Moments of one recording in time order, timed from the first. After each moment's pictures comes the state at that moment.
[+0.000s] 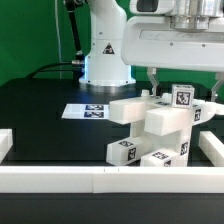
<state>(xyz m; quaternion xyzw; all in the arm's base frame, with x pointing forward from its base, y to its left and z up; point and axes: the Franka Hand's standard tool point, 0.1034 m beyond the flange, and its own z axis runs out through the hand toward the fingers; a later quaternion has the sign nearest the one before) 0.583 0.085 0.112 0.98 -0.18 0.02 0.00</state>
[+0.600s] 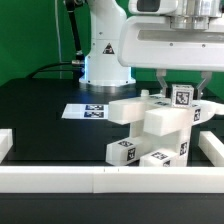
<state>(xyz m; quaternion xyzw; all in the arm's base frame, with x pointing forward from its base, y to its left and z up) 0.583 0.081 0.112 0.99 -0.10 0.02 0.00</state>
